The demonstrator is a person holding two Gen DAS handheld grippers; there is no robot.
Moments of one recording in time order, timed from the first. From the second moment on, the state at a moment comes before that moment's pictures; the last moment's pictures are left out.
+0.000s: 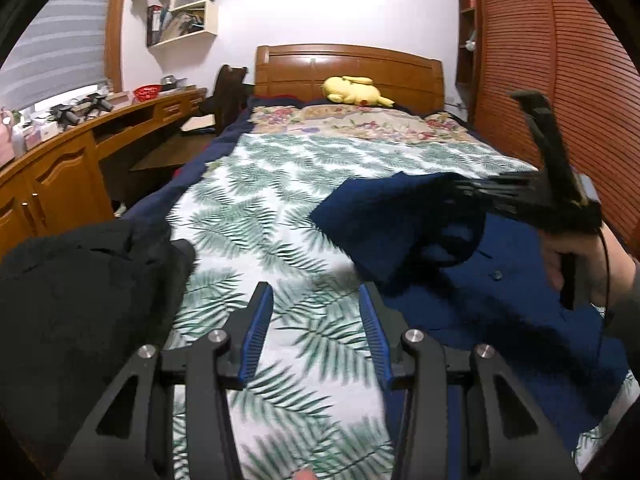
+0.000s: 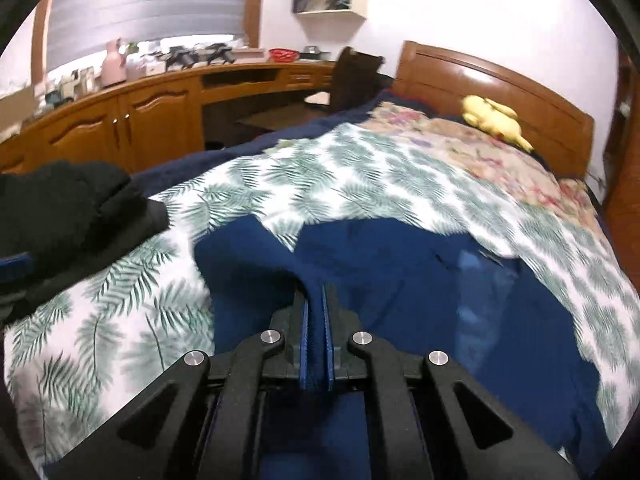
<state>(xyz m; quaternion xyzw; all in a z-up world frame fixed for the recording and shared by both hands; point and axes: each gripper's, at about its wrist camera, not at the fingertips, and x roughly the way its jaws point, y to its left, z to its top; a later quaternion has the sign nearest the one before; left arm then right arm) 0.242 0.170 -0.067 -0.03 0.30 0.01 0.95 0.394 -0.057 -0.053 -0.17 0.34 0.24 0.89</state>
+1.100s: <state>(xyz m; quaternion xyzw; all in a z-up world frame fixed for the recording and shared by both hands) 0.277 0.105 -0.073 0.01 0.31 -0.01 0.95 0.364 -0.087 -0.111 -0.12 0.42 0.23 0.87</state>
